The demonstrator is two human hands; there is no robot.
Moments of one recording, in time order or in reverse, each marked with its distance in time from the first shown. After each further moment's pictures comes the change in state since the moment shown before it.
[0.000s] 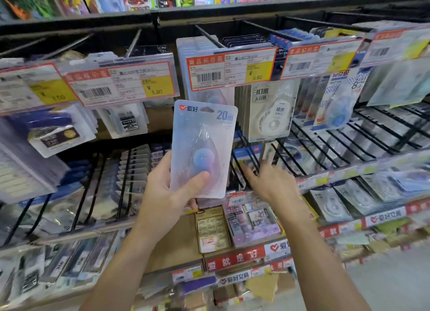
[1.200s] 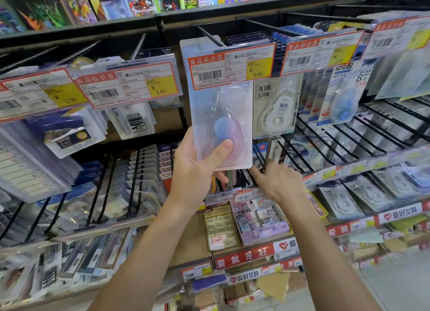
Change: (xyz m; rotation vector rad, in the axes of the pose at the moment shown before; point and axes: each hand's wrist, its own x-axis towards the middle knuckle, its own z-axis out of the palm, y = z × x) left_hand 0.030 0.010 0.034 -0.165 0.043 0.045; right_hand 0.004 0.008 0.014 -0.023 0.074 -0.053
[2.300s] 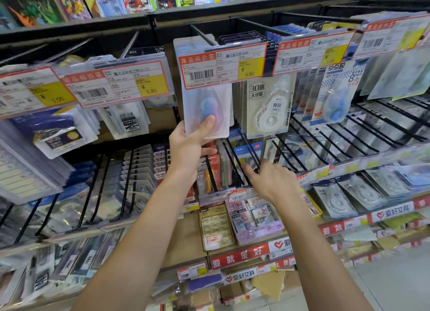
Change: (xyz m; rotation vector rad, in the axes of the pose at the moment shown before) left_hand 0.060 -0.033 0.002 -0.119 0.250 -0.229; right_hand 0.000 0.000 -0.001 0.029 -0.002 0.004
